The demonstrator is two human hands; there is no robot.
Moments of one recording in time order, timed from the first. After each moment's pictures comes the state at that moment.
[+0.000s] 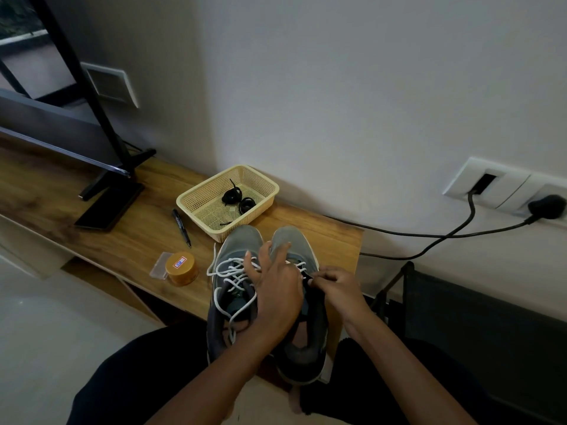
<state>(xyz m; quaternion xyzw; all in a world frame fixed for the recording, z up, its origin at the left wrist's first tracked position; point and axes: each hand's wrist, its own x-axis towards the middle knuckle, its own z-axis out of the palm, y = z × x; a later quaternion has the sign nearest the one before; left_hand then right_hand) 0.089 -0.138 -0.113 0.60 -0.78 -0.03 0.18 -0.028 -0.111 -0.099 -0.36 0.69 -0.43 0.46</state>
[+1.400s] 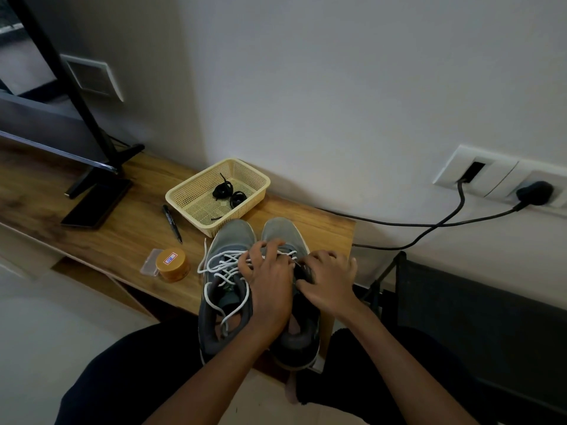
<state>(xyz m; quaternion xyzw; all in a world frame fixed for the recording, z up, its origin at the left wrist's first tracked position) 0.083 -0.138 -0.126 0.59 -0.75 0.00 0.28 -0.026 -0.110 -0.094 -0.64 0.74 -0.09 0.19</state>
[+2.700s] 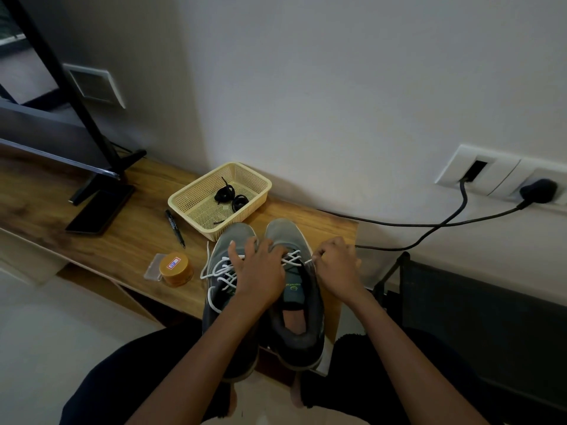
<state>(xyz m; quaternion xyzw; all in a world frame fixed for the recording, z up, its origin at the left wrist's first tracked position) 0.106 -0.158 -0.088 0.57 -0.81 -0.10 0.06 -0.040 -0.134 -0.095 -0.56 0.78 -0.20 0.18</state>
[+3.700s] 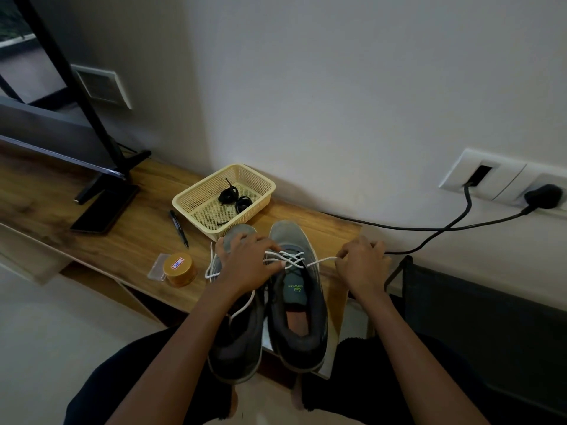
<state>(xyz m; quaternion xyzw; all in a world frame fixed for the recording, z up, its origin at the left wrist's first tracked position) 0.138 -0.189 -0.085 0.55 -0.81 -0.20 0.08 -0.058 -0.129 -0.081 -0.53 0.84 -0.13 0.06</state>
